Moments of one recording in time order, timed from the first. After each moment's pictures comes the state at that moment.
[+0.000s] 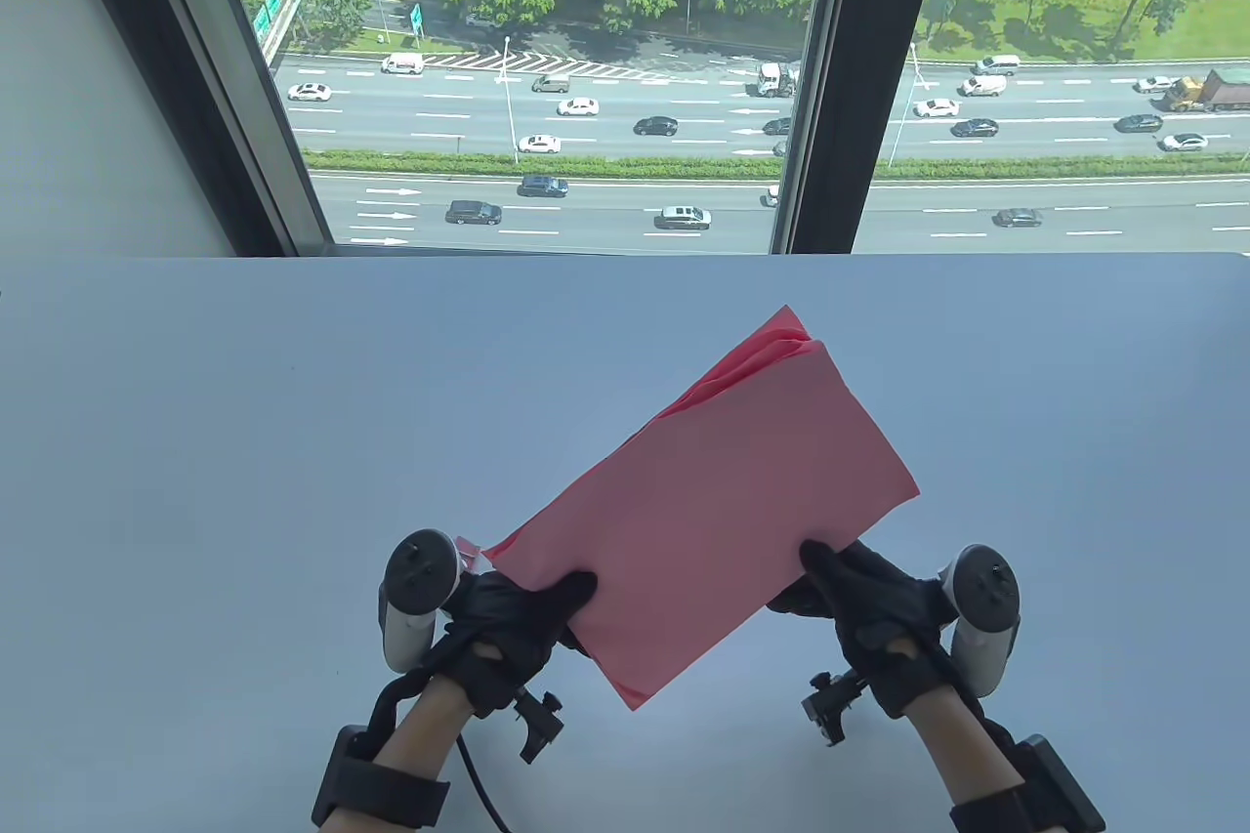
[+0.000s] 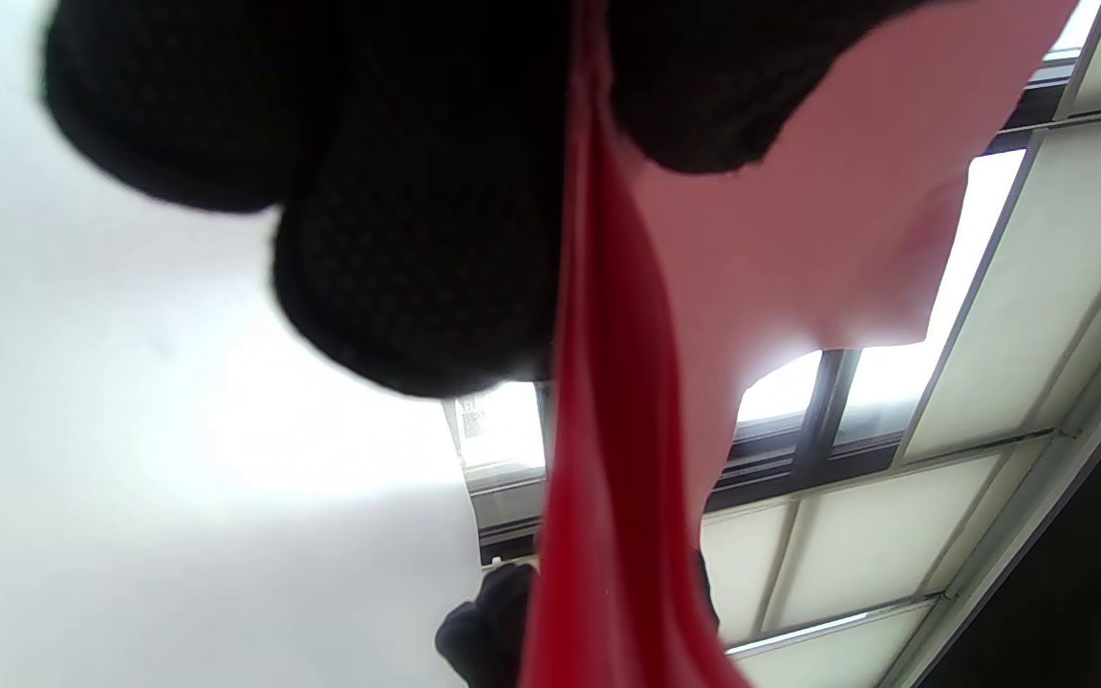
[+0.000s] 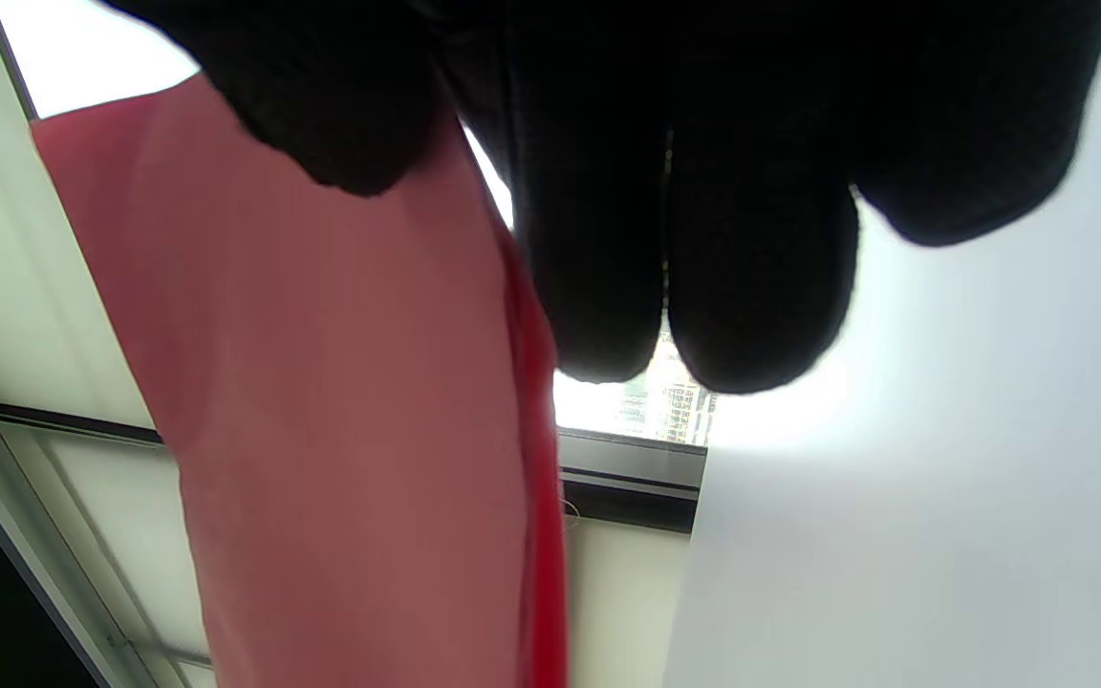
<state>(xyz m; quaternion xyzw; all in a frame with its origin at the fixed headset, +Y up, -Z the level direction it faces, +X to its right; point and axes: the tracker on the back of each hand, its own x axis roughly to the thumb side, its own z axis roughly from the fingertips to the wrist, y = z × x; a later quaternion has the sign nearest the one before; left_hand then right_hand) -0.167 -0.749 -0.309 -0.10 -0.20 0.64 0.74 0.207 -0.746 -0.301 0.07 0.01 0.73 0.68</state>
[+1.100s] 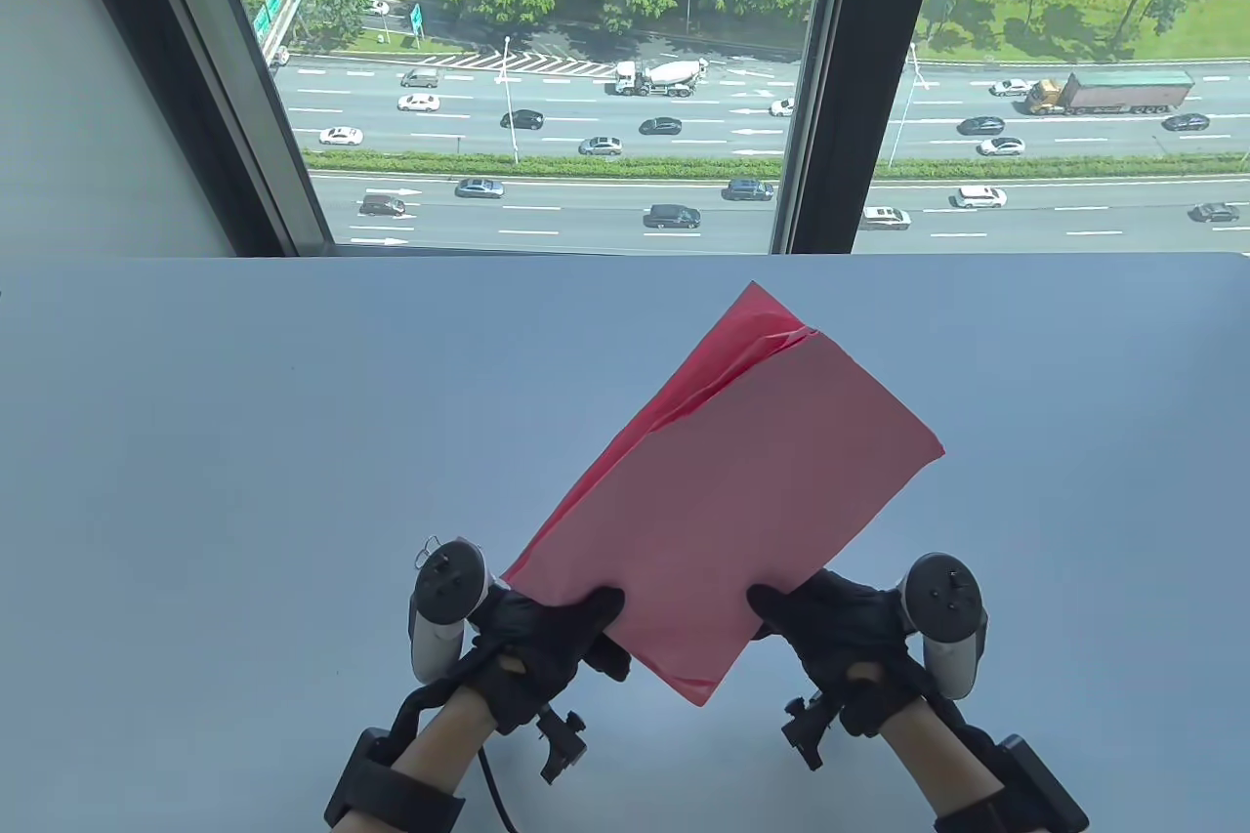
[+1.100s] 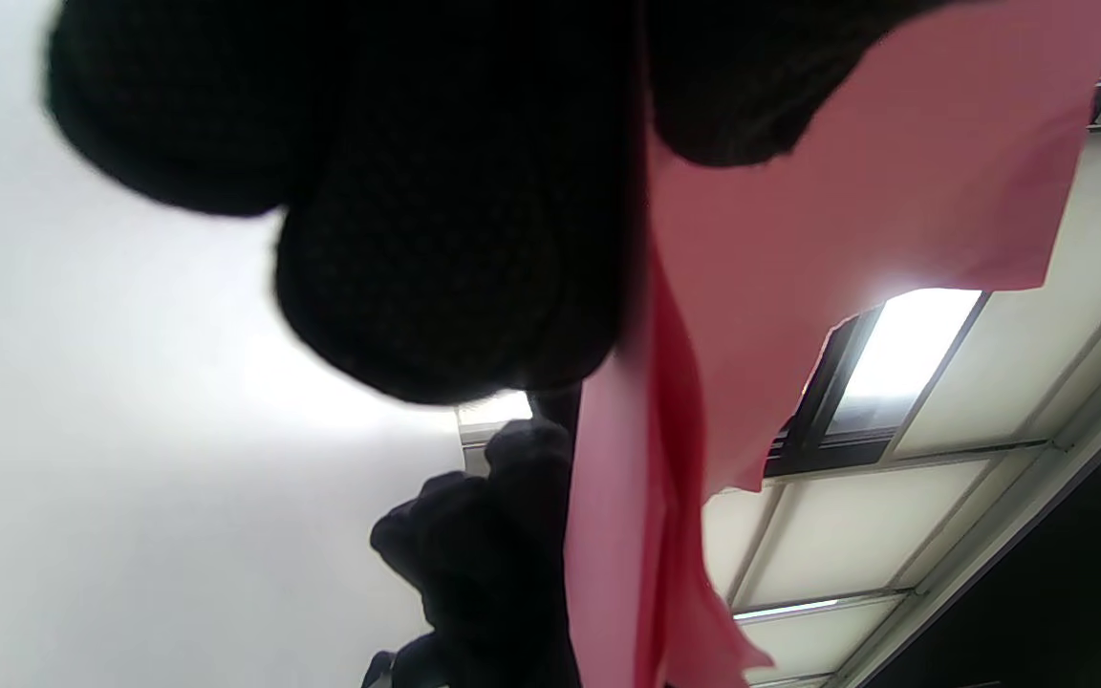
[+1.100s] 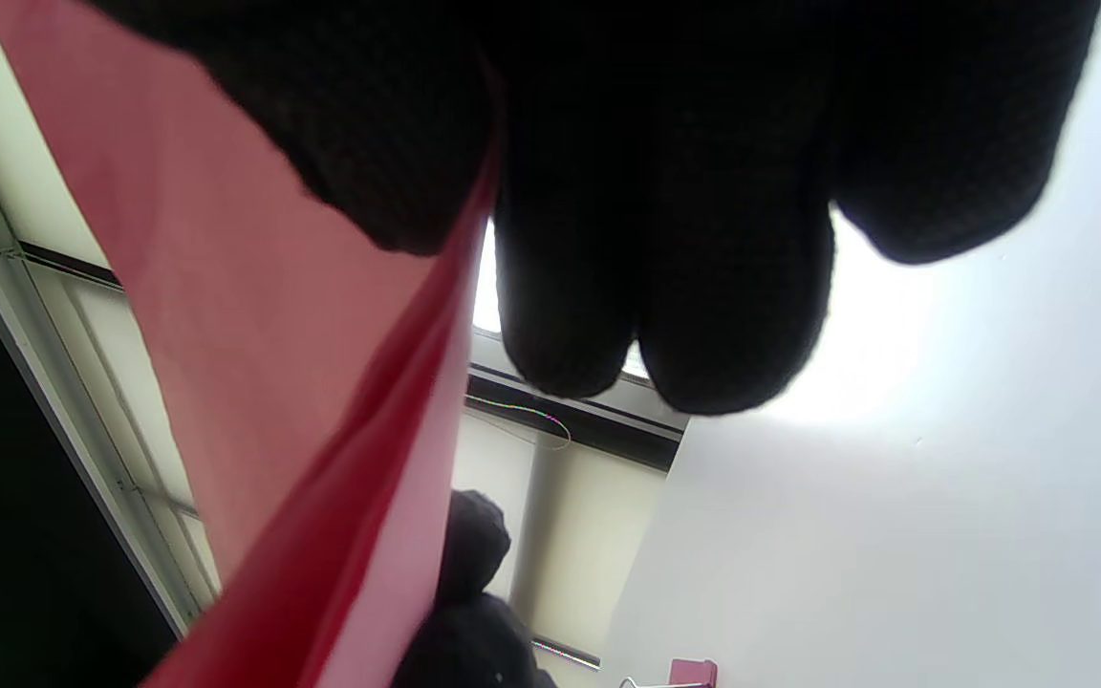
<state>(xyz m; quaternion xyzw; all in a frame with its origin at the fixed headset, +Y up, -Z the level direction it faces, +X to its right) -0.143 -0.758 -0.301 -0.14 -0.21 0.66 0.71 0.179 -0.744 -0.292 0.13 0.02 0.76 0.64</state>
